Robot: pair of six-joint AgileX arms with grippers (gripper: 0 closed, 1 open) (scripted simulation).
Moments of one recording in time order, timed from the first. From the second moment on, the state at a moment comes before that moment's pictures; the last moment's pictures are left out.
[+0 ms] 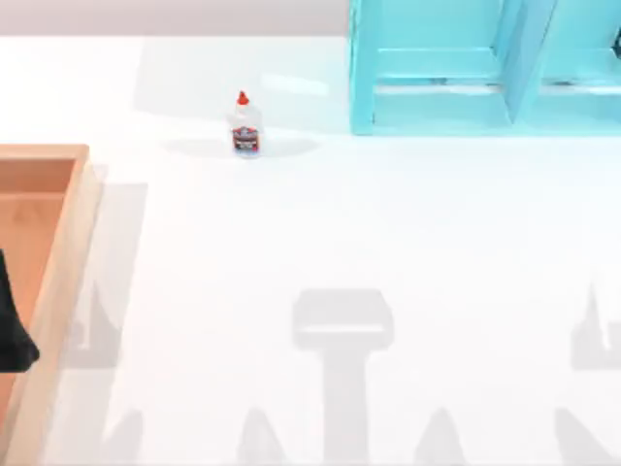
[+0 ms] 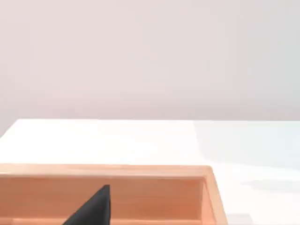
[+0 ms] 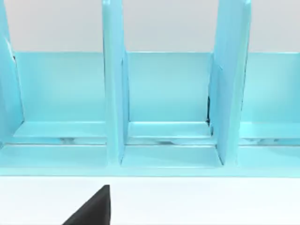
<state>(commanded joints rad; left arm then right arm) 0.00 0.00 0.00 0.00 0.00 0.00 0.00 0.00 0.00 0.00 0.00 0.00</state>
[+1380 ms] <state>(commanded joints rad) -0.36 1.51 0.55 1.00 -0.32 -0.01 0.00 0.00 0.00 0.00 0.00 0.00</state>
